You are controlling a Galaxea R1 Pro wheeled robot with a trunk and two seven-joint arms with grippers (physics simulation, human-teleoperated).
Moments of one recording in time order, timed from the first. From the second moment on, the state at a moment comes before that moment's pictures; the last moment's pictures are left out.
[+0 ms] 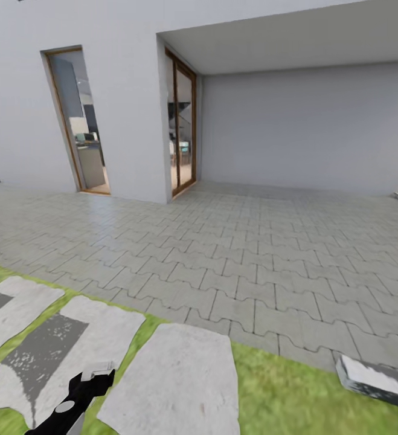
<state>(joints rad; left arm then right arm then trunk) -0.48 0.13 0.07 -0.29 0.01 -0.20 0.00 -0.25 -0.10 0.00 -0.19 0.01 -0.53 0.00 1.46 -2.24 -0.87</state>
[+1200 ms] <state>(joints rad) -0.48 0.13 0.07 -0.29 0.01 -0.20 0.00 -0.25 -0.09 0.00 -0.19 0.01 -0.53 0.00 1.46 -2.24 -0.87</state>
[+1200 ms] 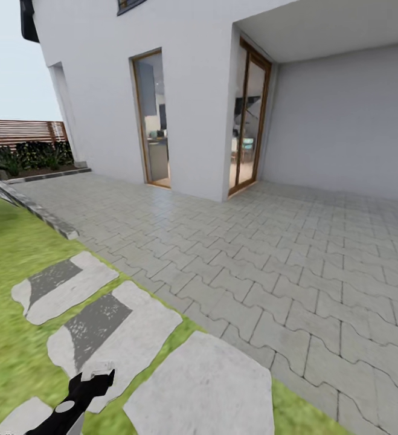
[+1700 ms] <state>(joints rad) -0.48 0.13 0.07 -0.29 0.01 -0.20 0.00 -0.25 -0.09 0.00 -0.19 0.01 -0.53 0.00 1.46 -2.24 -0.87</state>
